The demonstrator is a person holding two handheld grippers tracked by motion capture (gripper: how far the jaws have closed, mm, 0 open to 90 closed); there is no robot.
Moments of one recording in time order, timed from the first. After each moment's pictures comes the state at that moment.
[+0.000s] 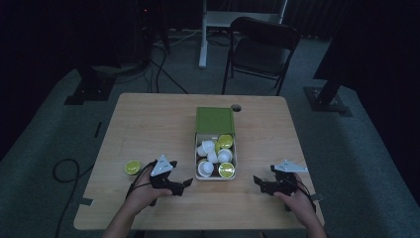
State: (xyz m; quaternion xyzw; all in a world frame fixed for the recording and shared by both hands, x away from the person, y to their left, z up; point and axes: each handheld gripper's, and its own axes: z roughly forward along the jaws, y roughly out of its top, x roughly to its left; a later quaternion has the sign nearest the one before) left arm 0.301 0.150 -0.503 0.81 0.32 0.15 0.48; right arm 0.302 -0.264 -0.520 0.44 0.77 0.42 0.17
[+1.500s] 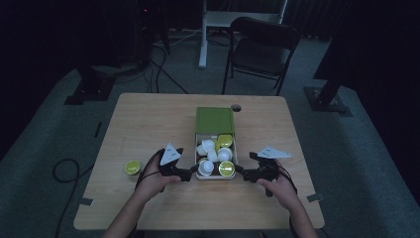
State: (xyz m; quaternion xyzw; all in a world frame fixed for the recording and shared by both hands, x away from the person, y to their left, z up) left arm 0.336 0.131 -0.496 0.79 0.33 0.18 0.48; right arm 0.337 -0.214 -0.500 0.39 0.77 0.49 0.13
